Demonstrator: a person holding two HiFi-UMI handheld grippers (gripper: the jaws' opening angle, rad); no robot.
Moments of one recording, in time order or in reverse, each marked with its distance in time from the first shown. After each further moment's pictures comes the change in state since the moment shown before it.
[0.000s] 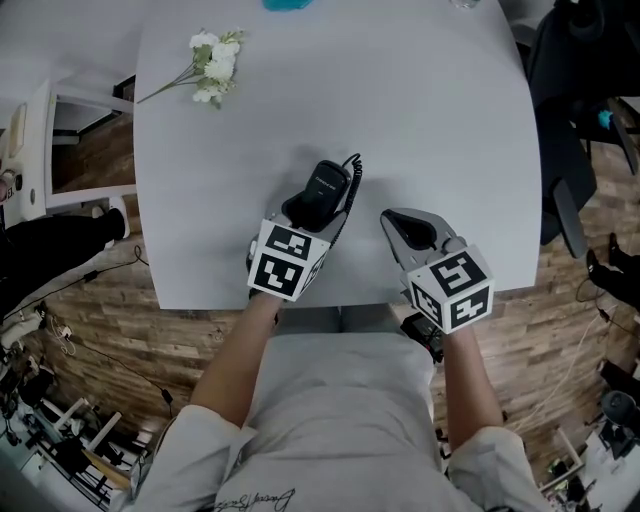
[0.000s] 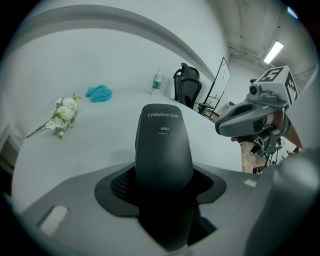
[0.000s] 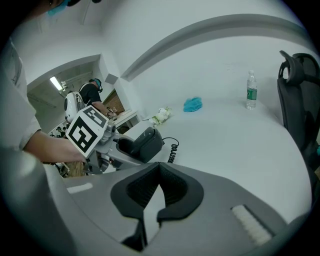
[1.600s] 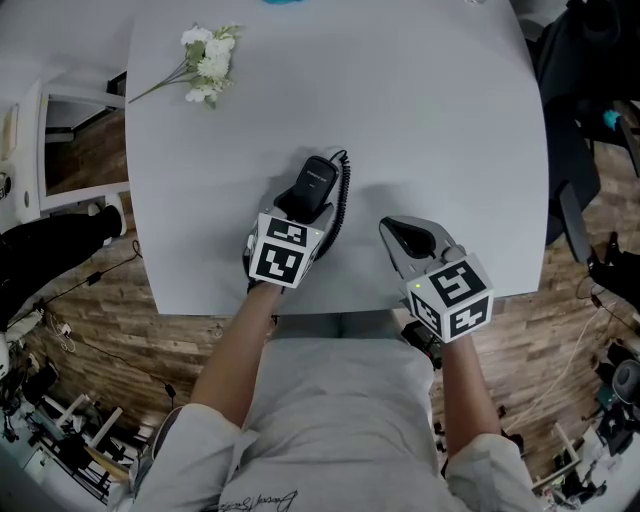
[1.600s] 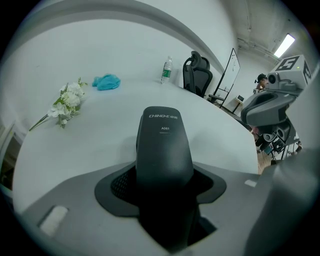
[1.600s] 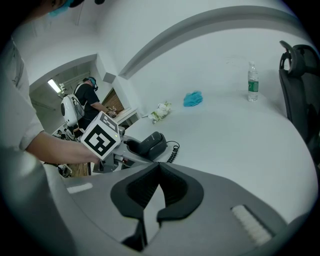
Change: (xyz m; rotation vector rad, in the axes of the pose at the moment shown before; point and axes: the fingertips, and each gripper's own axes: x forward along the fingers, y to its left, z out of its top) left arm 0.030 0.041 -0.025 -0.015 0.074 0.081; right arm 0.014 -0.002 -0.011 0.035 0.031 0.019
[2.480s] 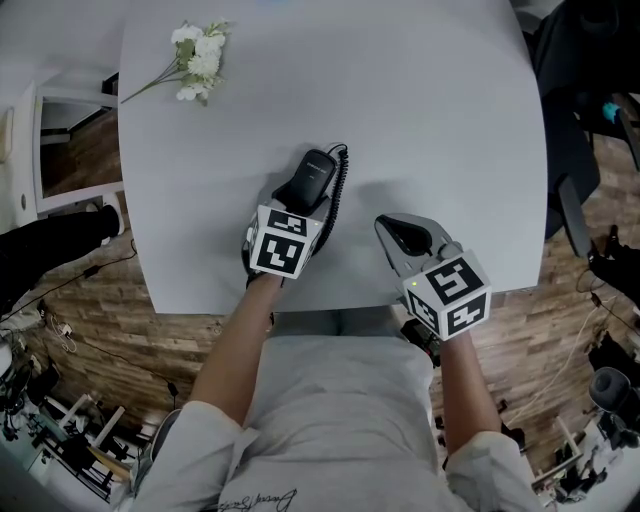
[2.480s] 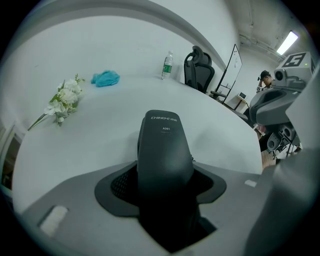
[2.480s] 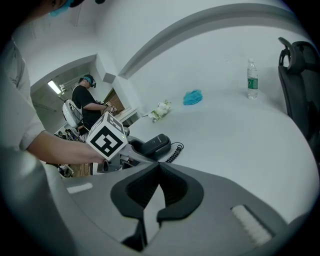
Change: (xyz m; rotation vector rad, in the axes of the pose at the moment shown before) left arm 0.014 -0.001 -0.003 0.003 0.036 0.015; right arm -0.002 -0.002 -0.006 0.011 0.008 0.012
